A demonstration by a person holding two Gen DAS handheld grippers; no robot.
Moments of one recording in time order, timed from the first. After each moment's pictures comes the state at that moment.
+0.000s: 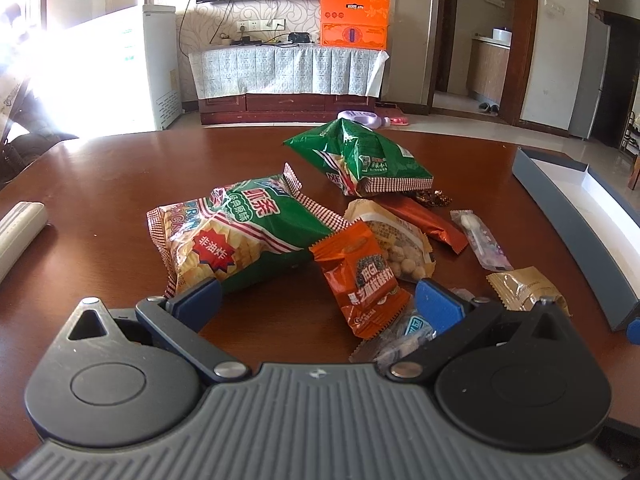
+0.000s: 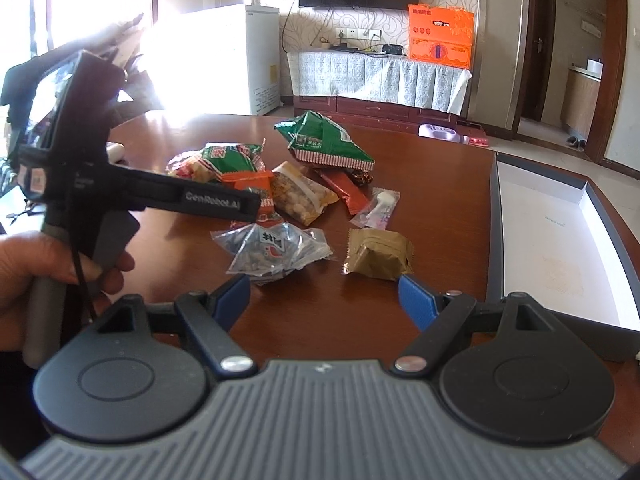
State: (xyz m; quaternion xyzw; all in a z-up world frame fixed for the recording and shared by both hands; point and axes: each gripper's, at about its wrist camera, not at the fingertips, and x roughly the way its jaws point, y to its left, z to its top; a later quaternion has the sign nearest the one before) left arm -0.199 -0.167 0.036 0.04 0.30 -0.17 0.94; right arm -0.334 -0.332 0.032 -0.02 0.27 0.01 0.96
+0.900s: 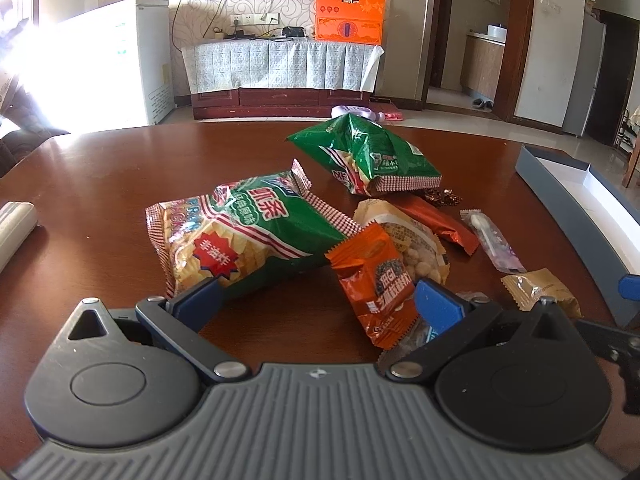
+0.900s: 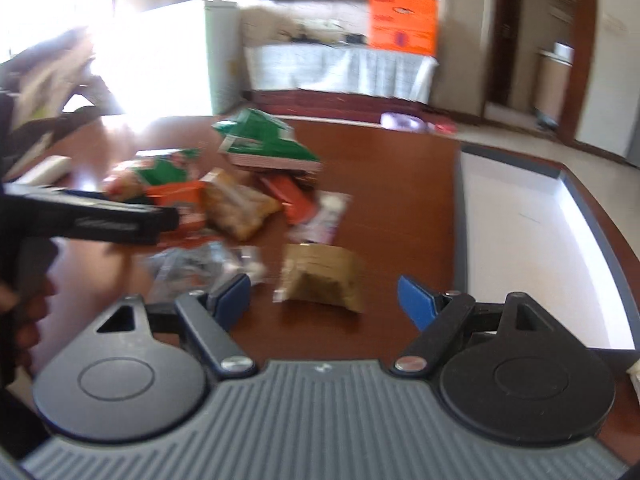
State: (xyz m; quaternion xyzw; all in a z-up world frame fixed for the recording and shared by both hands) left arm -0.181 -0.165 0.028 0.04 0.31 -0.18 0.93; right arm -0.290 -0.364 0.025 0.00 0.28 -0.05 0.96
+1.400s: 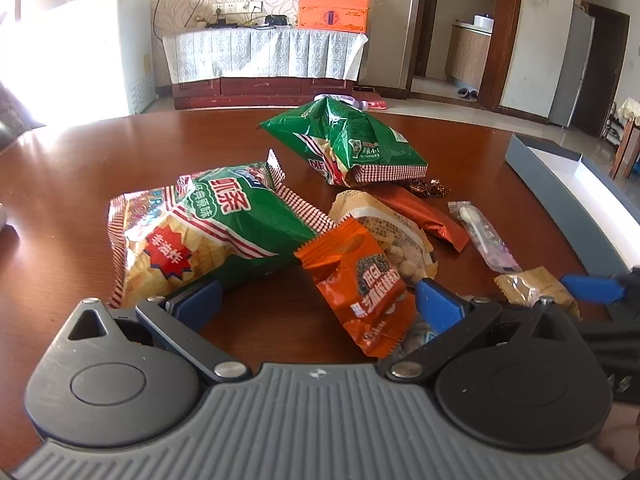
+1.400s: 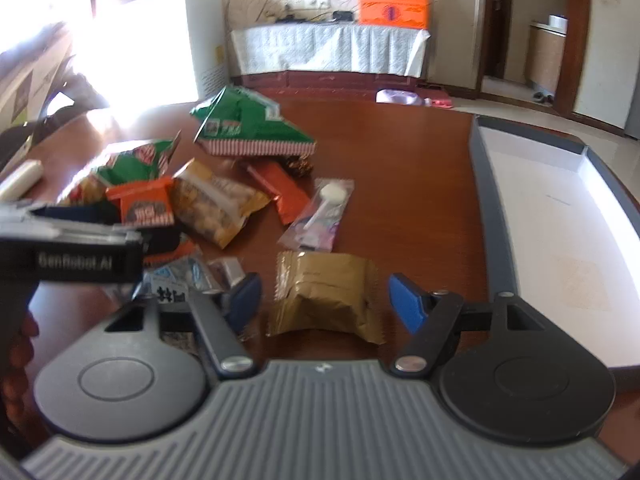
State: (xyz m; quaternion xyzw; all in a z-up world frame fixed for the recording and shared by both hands) left arm -0.161 -0.181 0.015 0.03 0.33 -0.20 0.92; right arm -0.240 -0.366 0.001 0.02 0.32 -0.05 0.95
